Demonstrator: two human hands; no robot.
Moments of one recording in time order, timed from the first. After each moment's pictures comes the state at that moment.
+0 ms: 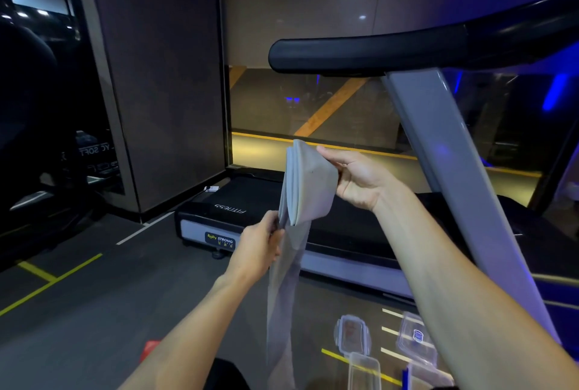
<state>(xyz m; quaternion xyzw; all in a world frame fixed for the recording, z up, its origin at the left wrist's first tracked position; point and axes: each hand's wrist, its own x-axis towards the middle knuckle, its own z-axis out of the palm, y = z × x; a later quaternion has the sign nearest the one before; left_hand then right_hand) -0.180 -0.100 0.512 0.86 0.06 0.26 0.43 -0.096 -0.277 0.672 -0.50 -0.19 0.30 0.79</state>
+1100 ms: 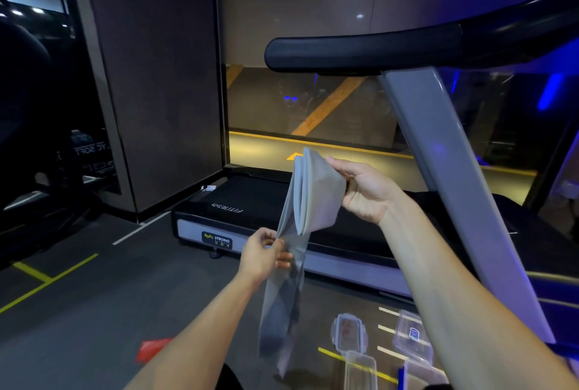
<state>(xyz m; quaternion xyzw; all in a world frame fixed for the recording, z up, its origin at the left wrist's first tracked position) -0.140 -0.107 0.466 0.68 0.16 0.22 0.68 -0.097 -0.298 0.655 -0.48 -0.18 0.31 0.80</state>
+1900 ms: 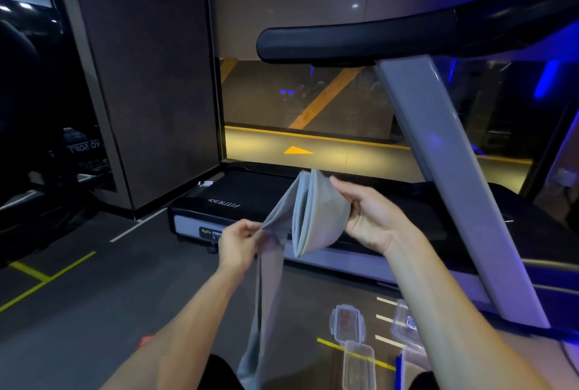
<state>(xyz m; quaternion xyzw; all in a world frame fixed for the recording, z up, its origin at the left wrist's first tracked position) -0.144 -0.086 0.468 0.67 0.19 0.29 0.65 -0.110 -0.325 0.609 -0.47 -0.17 0.34 0.80</state>
